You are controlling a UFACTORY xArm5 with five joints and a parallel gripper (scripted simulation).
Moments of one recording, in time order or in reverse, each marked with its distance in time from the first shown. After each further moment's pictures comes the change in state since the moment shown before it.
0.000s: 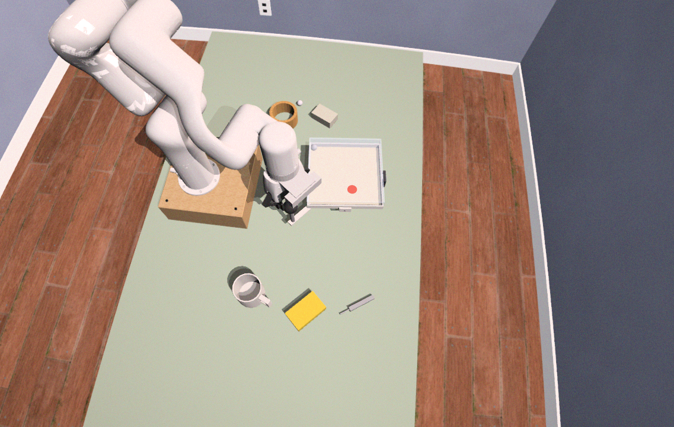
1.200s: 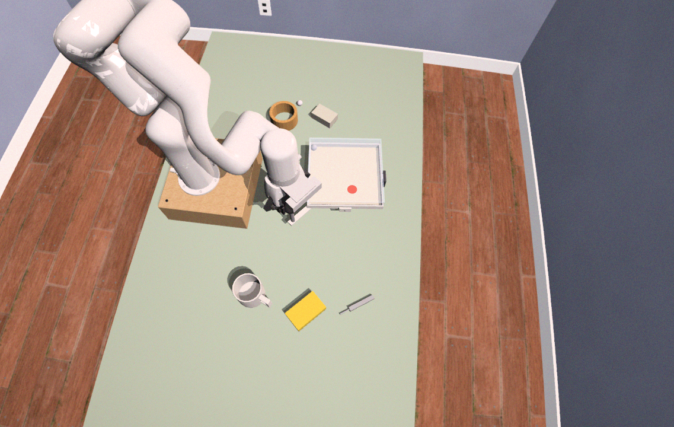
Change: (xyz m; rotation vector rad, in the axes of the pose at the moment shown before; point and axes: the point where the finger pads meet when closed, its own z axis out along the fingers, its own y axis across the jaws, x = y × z) arm 0.001 0.001 0.021 0.000 0.000 0.000
